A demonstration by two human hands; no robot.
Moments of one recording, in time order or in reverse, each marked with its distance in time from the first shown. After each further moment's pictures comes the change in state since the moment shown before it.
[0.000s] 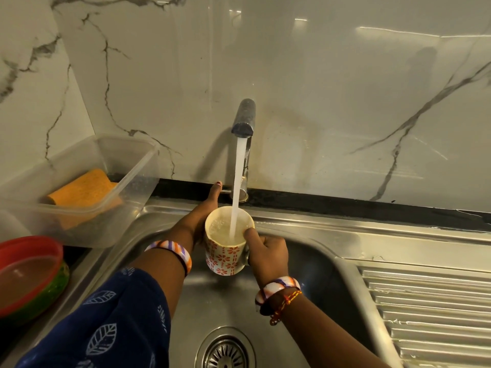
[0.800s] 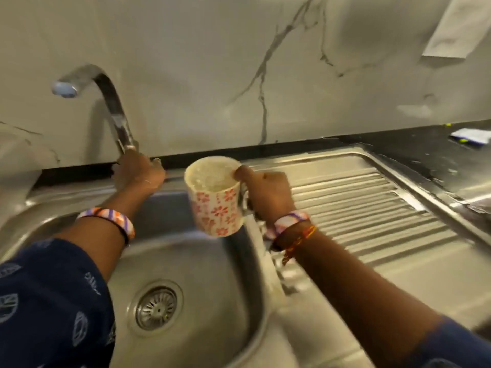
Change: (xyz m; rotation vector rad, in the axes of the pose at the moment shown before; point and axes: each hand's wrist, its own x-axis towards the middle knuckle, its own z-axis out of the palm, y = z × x) left_hand -0.048 0.015 0.100 0.832 0.721 0.398; right_hand -0.087 -0.036 -0.175 0.014 0.278 -0.009
